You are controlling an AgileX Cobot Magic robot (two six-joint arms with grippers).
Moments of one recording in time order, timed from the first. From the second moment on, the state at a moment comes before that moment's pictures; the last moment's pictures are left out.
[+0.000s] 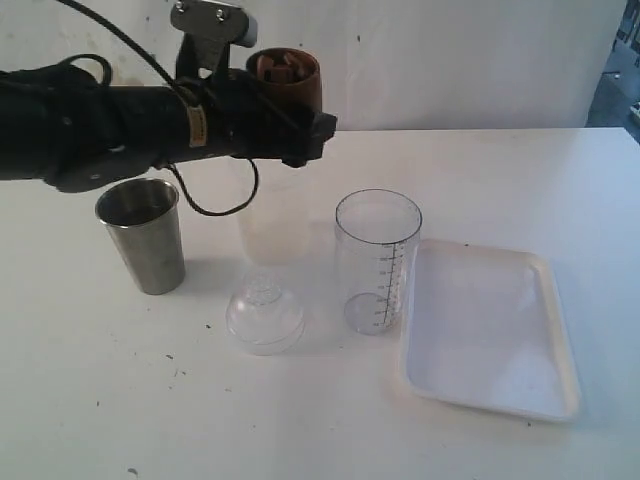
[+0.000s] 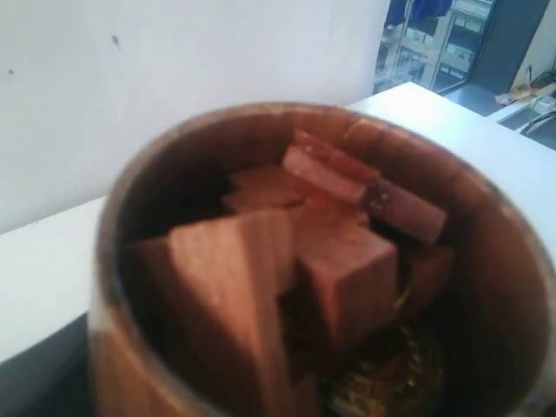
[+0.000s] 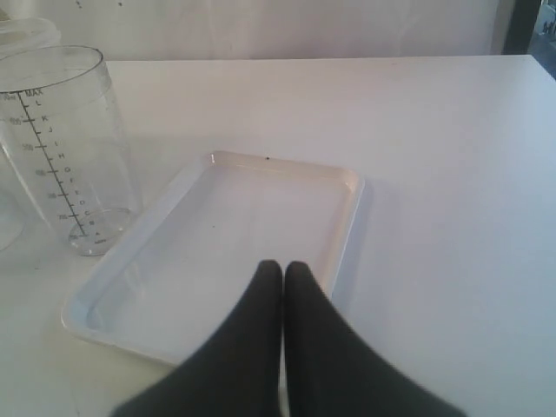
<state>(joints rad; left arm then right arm) -0.57 1.76 -1.16 0.71 -0.23 -0.71 0.04 0.00 0.00 0.00 0.34 0.08</state>
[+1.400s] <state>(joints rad) -0.66 1.90 -1.31 0.72 -0.23 0.05 0.04 0.00 0.00 0.00 0.34 0.08</state>
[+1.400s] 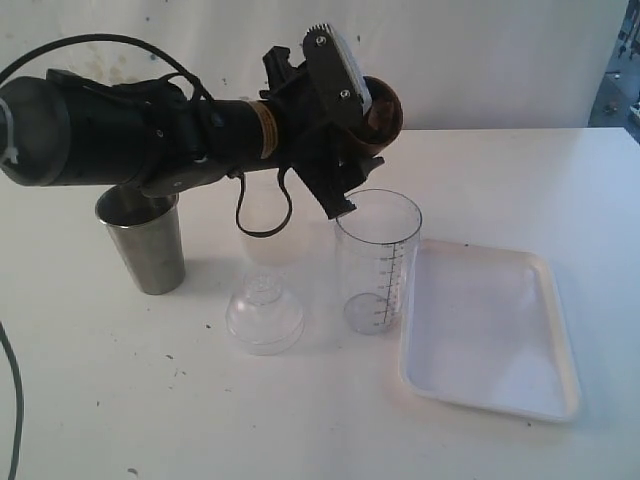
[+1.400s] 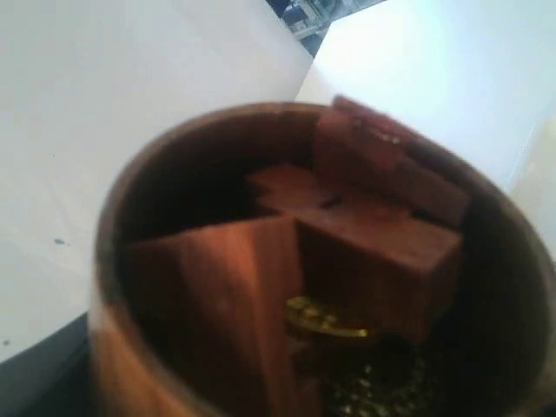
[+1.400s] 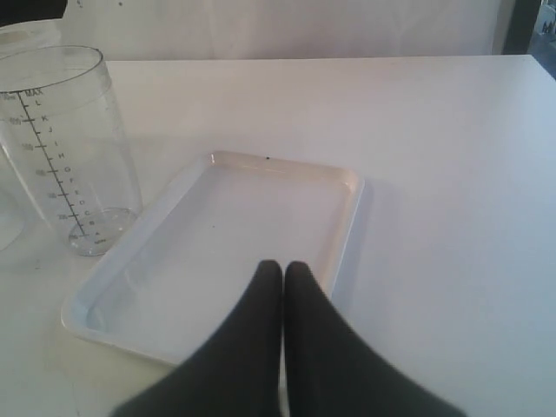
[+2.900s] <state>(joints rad) -0.66 1.90 -1.31 0.84 -0.23 0.32 0.04 0.00 0.00 0.00 0.34 0.08</state>
